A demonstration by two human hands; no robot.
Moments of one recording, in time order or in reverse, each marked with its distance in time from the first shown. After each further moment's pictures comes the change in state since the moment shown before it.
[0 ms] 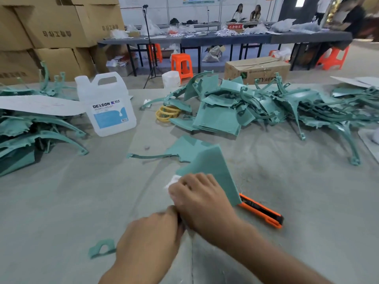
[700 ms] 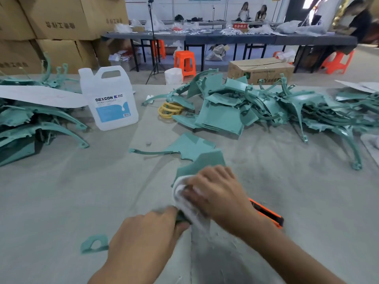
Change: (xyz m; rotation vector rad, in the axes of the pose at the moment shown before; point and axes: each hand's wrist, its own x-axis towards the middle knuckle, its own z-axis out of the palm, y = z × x) left_hand -0.006 -0.011 0.001 0.067 0.063 0.068; right_hand 0.000 0.029 -0.006 -0.068 0.018 -0.125
